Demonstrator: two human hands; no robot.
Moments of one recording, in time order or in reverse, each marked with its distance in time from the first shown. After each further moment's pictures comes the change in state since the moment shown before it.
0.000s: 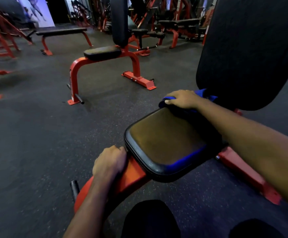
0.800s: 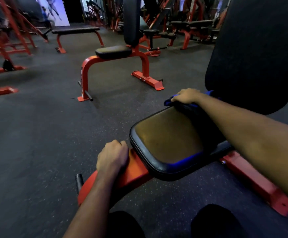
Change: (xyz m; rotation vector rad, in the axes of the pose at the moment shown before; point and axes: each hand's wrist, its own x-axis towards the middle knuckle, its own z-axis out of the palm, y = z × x) left_hand -0.003 0.001 -0.001 -0.111 0.115 -0.112; right_hand 0.021 -0.019 -0.011 -0.067 -0.101 0.228
